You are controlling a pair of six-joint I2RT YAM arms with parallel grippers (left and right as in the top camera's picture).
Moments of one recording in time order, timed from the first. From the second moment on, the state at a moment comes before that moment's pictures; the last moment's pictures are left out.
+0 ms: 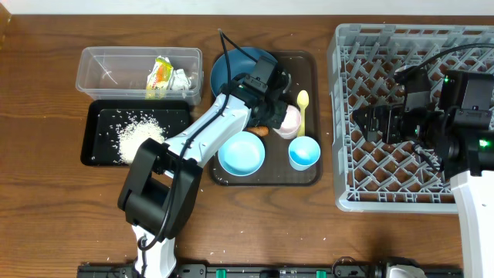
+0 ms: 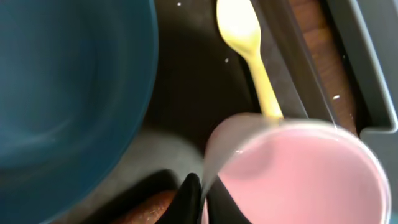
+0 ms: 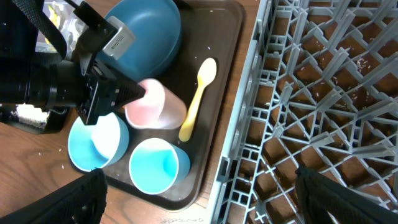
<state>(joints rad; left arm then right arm) -0.55 1.99 1.48 -0.60 0.17 -0.16 -0.07 1.24 1.26 -0.95 -0.45 -0.06</state>
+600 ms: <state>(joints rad) -0.18 1.72 1.51 -0.69 0.59 -0.28 -0.07 1.24 1.26 -0.77 -0.57 -0.04</state>
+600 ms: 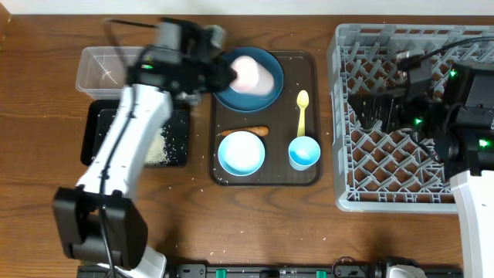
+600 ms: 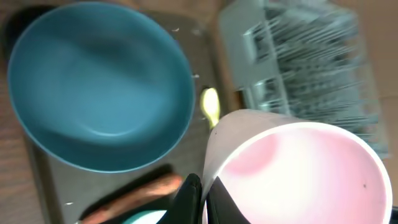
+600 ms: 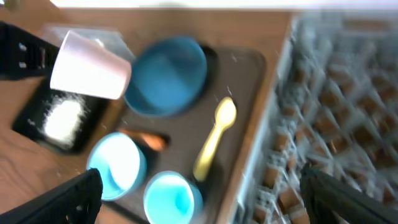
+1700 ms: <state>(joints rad) -0.19 1.75 1.51 -0.60 1.40 -0.31 0.22 1.25 1.03 -0.03 -0.90 0.18</state>
